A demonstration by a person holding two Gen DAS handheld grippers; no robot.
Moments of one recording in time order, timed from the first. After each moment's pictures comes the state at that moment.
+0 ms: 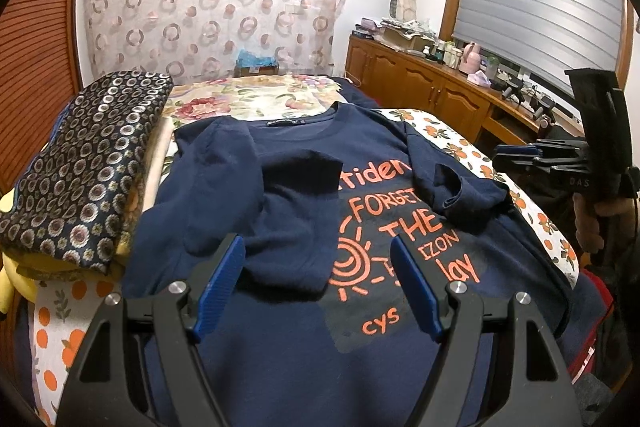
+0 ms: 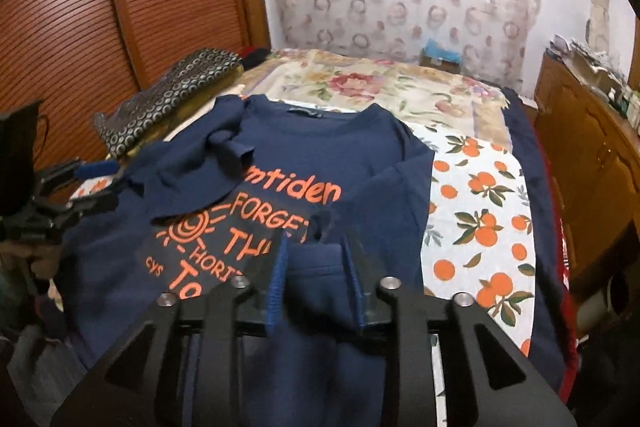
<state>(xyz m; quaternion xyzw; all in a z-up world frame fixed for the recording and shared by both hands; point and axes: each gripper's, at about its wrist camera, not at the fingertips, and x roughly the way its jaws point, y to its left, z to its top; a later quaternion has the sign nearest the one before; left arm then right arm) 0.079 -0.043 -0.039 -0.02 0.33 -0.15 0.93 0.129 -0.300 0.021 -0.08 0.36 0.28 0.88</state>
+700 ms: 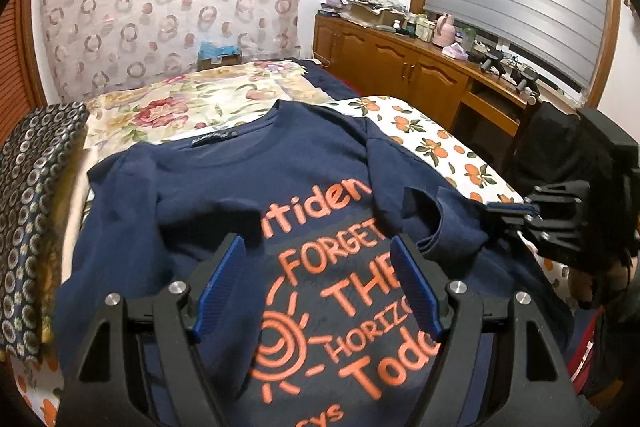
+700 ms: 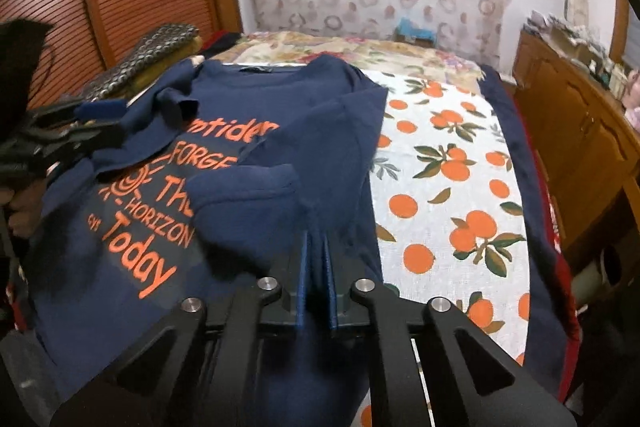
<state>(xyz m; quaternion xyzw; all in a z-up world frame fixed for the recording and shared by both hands) 0.146 -0.123 -0.036 0.01 0.36 -0.20 0.91 0.129 -0.344 -0.032 -0.08 0.38 0.24 0.89</state>
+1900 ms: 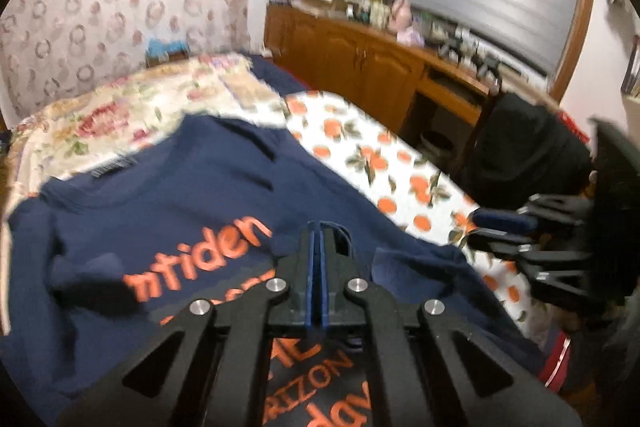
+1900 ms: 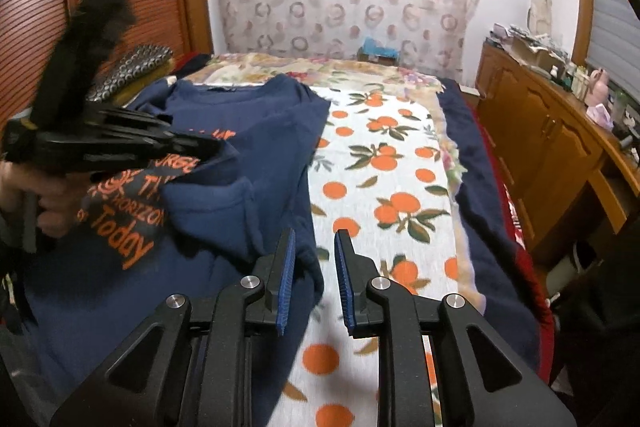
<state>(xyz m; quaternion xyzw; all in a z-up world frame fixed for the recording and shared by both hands) 0.172 -0.185 -0.021 0.01 0.36 -0.28 0.89 0.106 -0.381 -0.020 -0.07 0.35 0.18 0.92</state>
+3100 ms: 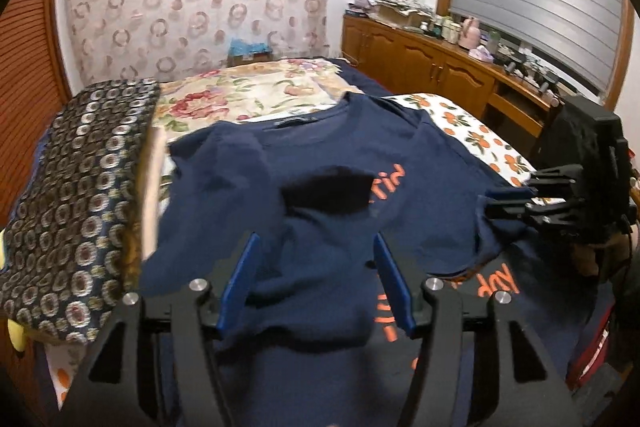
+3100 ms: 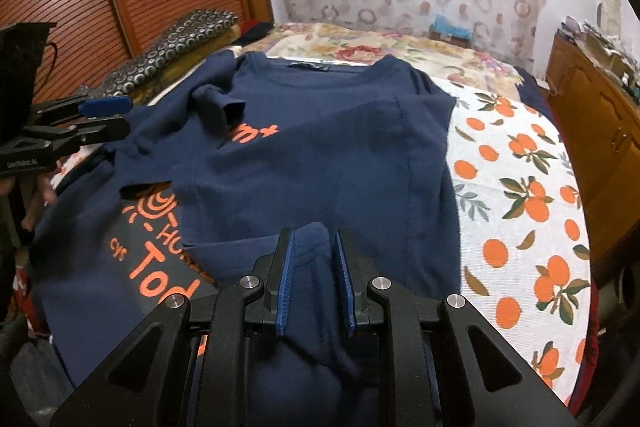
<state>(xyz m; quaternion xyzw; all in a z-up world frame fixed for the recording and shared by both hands) 0.127 -0.034 -0.038 0.01 0.36 -0.15 0.92 0.156 -0.282 -0.041 -0.08 0.40 0.30 0.87</state>
